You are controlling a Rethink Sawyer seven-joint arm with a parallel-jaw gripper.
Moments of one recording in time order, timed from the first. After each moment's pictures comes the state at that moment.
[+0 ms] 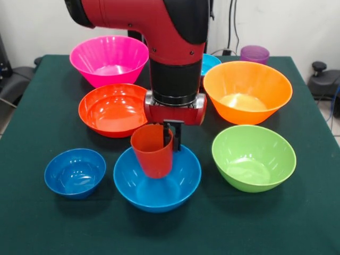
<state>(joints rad) -0.31 -0.43 0.11 1.37 -0.11 0.52 1.72</state>
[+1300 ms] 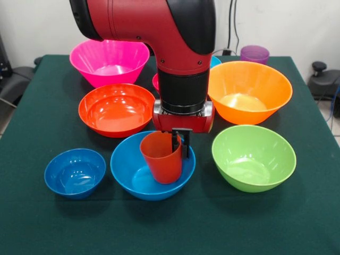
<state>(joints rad) -0.31 -0.40 0.13 1.35 -0.11 0.52 1.72</state>
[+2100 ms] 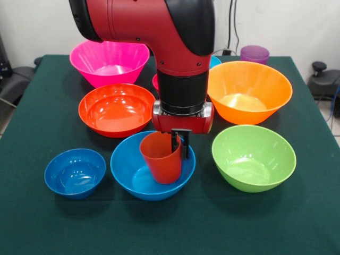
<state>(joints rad) -0.32 -0.40 0.13 1.35 -0.11 0.52 1.72</state>
